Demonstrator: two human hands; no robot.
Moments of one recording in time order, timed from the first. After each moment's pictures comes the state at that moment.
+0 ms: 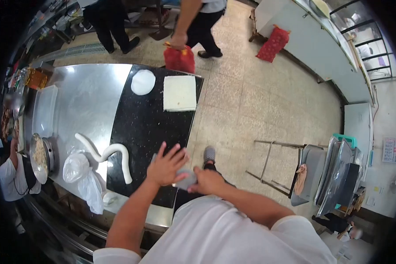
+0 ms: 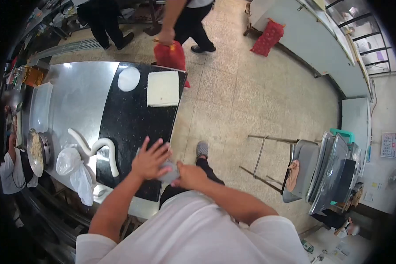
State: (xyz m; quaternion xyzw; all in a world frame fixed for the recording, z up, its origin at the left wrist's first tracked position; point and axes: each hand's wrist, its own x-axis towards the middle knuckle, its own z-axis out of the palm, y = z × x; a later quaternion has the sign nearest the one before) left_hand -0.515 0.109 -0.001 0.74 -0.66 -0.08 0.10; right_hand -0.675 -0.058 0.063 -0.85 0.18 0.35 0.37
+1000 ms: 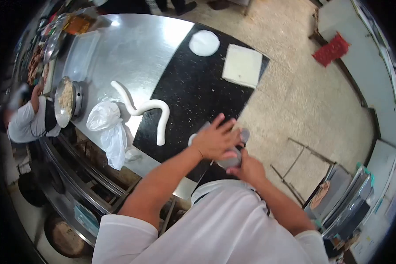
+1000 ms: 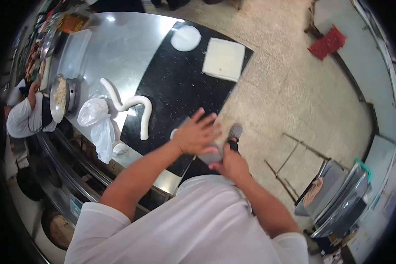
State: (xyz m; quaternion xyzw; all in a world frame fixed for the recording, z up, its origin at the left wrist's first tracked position) left_hand -0.536 0.094 -0.003 0.70 -0.68 -0.12 0.20; right_hand -0.707 -0.057 0.047 -0.86 0.22 0.31 0.34
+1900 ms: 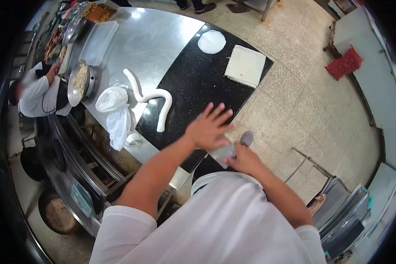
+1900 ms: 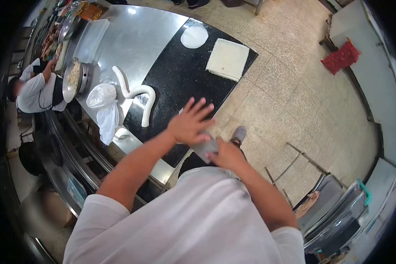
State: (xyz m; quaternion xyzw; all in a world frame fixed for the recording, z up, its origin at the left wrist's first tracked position) left_hand -0.525 0.095 0.001 0.80 -0.58 -0.08 0.15; right_hand -0.684 -0.095 0.021 -0.86 0.07 0.30 0.41
